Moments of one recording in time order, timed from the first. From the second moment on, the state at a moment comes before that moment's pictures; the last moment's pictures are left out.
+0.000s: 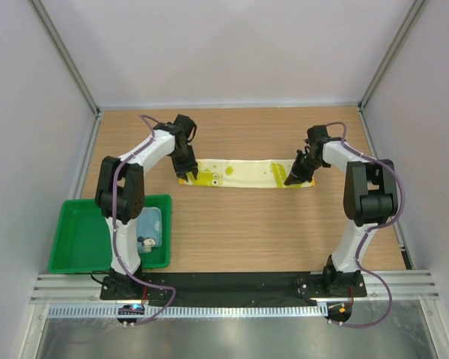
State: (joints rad) left arm -0.35 2.02 1.61 -0.92 0.05 -0.61; right arm 0.06 1.88 1.26 -0.65 -0.33 0.51
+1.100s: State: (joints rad) left arm -0.35 2.12 1.60 -0.90 0.01 -0.63; right arm -0.17 1.91 1.22 -0.68 -0.28 0.48
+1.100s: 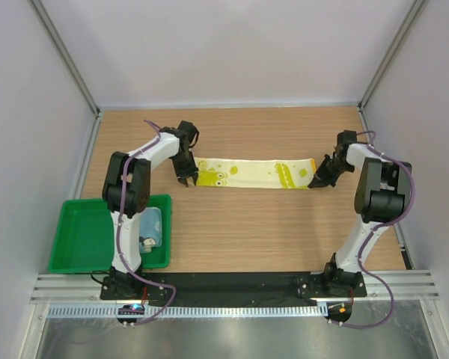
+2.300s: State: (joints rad) left arm -0.33 2.05 1.61 -0.91 0.13 -0.61; right arm -0.21 1.50 1.16 -0.79 -0.05 0.53
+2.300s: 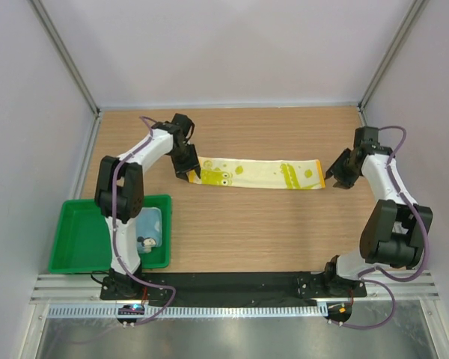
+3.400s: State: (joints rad) left arm -0.32 1.82 1.58 -0.92 0.01 -0.47; right arm -0.21 1.66 0.95 -0.46 -0.11 0.64
